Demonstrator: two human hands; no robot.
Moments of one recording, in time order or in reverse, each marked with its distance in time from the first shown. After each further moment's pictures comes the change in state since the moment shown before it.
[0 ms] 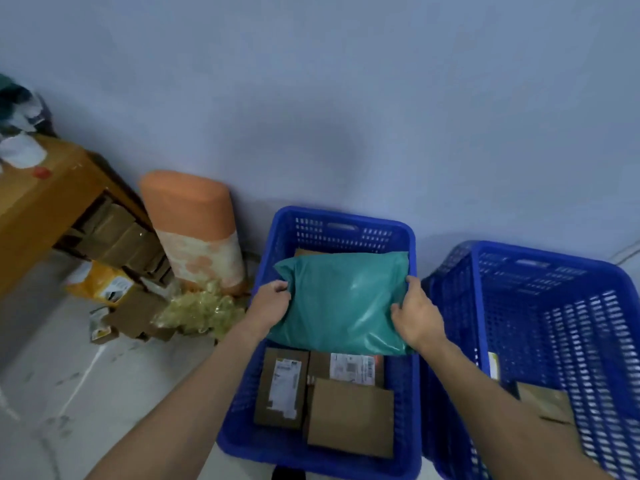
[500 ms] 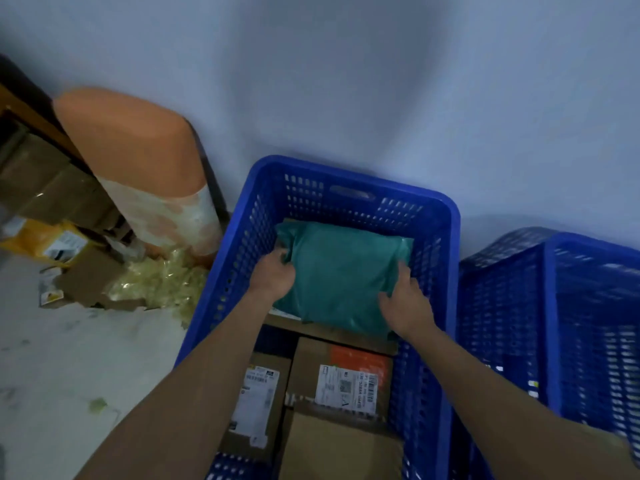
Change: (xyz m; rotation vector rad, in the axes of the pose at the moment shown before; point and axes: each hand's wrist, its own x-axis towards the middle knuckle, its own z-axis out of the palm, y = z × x) left_hand 0.204 -0.057 0.088 0.211 -0.005 0.000; right_hand 0.165 0.058 0.133 -0.126 -0.176 0.023
